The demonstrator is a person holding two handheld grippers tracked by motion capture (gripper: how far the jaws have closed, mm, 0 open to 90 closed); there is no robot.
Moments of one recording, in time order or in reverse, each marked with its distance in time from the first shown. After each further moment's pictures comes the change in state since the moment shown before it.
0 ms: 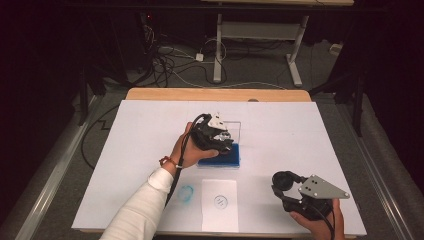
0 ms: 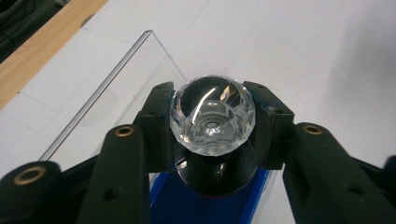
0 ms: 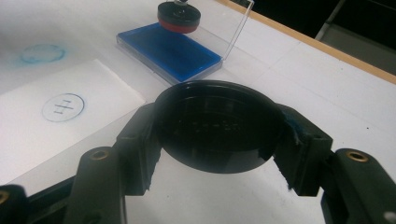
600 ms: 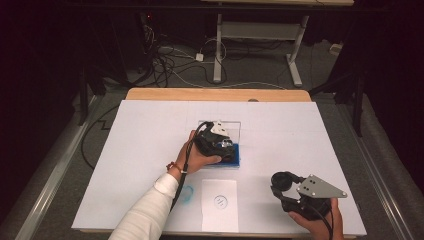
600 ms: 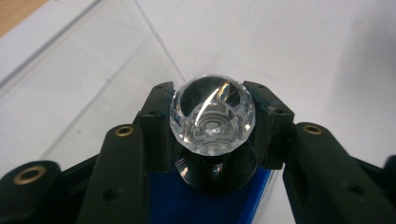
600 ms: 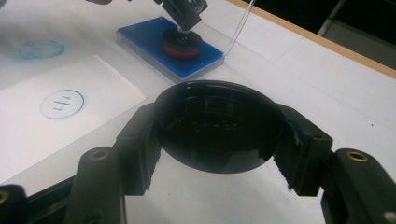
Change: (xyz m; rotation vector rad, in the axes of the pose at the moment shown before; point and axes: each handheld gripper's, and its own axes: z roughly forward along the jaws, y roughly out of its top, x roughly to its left) left arm -0.004 -0.020 0.031 0.007 -0.028 -0.045; right arm 0.001 -0.001 0.003 0.015 0.003 -0.001
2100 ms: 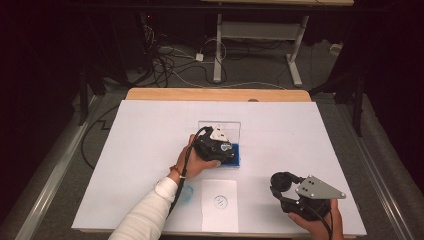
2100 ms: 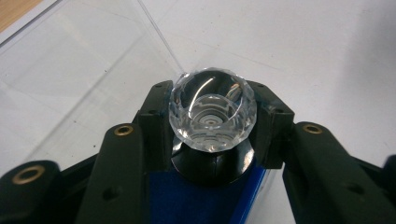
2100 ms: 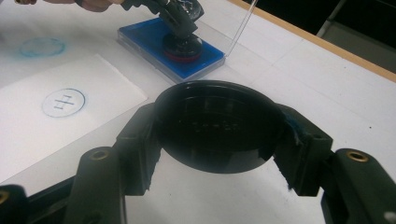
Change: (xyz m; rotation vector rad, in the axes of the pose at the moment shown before) left arm -0.008 -0.009 0.000 -0.018 0.025 0.002; right arm 0.003 0.002 -0.001 0.001 -0.006 -0.014
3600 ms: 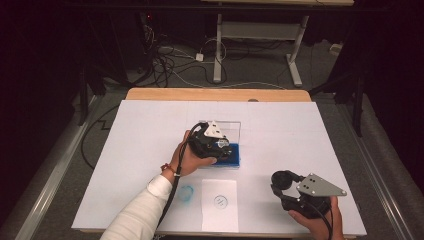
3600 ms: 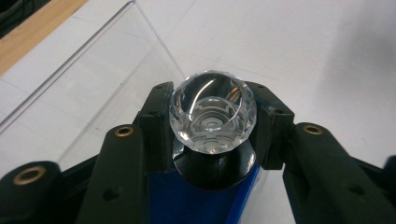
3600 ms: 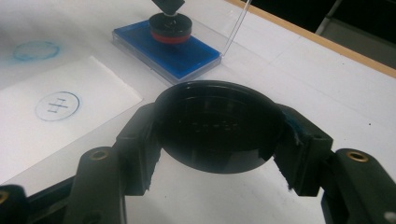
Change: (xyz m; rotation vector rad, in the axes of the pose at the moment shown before) left arm 0.001 0.007 -0.030 -0.034 -0.001 0.037; right arm -0.005 0.000 0.002 -0.001 0.000 0.018
